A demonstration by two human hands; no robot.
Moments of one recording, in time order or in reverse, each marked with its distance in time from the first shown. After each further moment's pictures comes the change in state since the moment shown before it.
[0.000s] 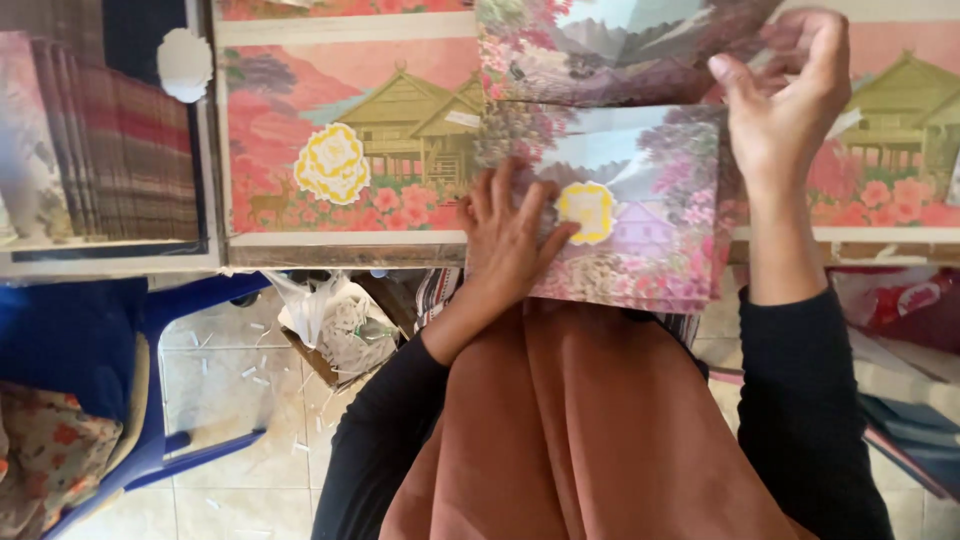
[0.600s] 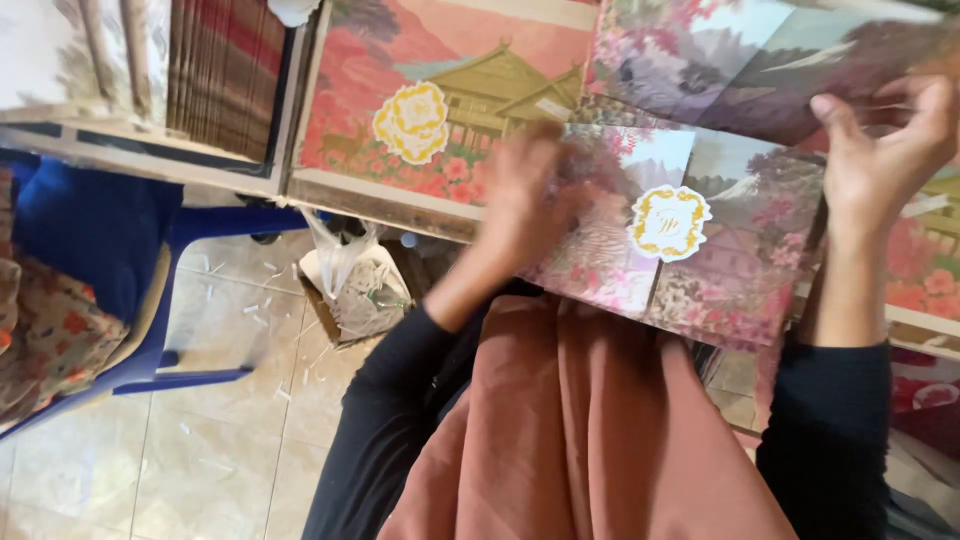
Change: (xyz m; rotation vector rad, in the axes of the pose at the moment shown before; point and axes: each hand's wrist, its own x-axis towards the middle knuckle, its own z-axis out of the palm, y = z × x) left_hand 0.017 -0.051 -0.026 -0.248 0.233 0.047; right_hand -0.002 0.071 0.020 0.008 -0.052 -0.064
